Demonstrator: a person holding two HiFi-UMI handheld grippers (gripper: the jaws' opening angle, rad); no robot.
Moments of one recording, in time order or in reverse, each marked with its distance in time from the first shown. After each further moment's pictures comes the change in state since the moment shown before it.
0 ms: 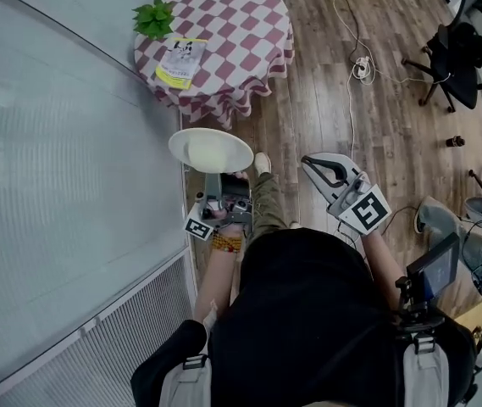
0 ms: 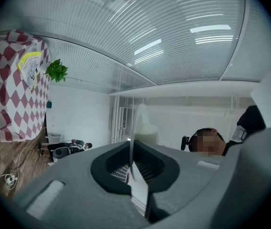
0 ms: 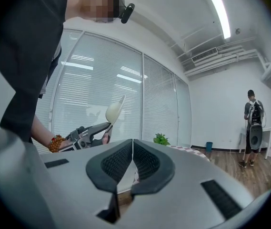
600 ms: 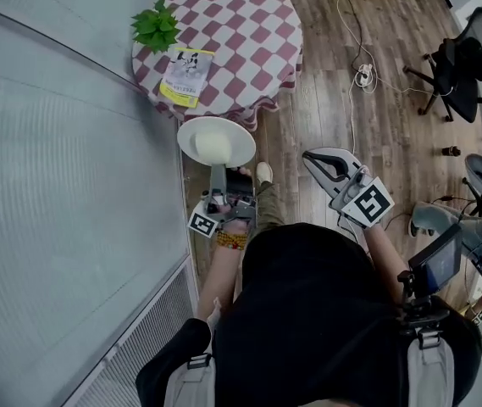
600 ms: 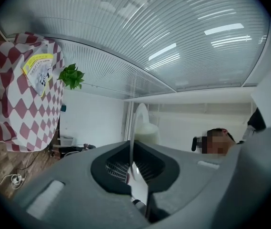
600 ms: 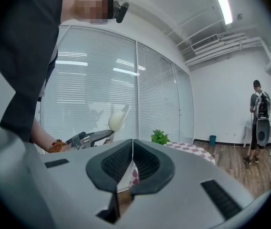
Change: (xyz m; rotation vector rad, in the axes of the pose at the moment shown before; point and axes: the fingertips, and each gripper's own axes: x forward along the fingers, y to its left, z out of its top) left arm 0.054 0.125 0.081 -0.063 -0.073 0.156; right arm 0.125 -0.087 0.004 0.042 0.079 0.034
